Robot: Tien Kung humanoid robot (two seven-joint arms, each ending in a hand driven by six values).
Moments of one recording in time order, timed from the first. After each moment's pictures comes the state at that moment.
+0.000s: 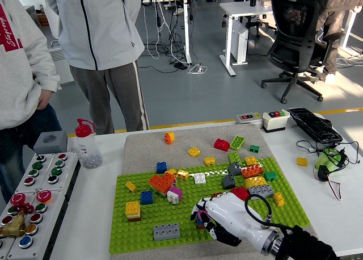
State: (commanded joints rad) left arm -0.09 0.04 -1.24 -0.18 1.25 0.09 0.29; right arm 0.59 -0.42 0.48 1.49 -1.97 -0.29 -0.09
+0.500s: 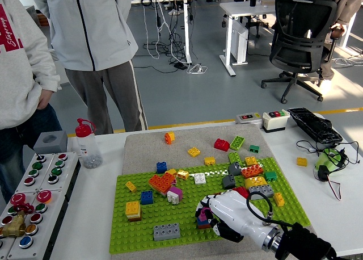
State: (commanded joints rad) left arm -0.09 0.04 -1.24 -0.18 1.25 0.09 0.29; right arm 0.60 -0.40 0.49 1.43 -1.97 -0.29 -0.09
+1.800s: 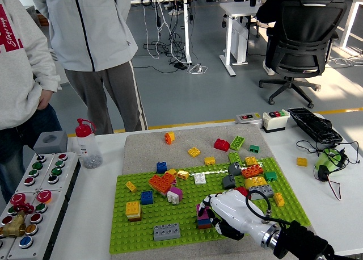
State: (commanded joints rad) left arm -0.09 0.04 -1.24 -0.18 1.25 0.09 0.29; right arm 0.61 -0.38 0.49 1.38 -1.97 -0.27 -0.10
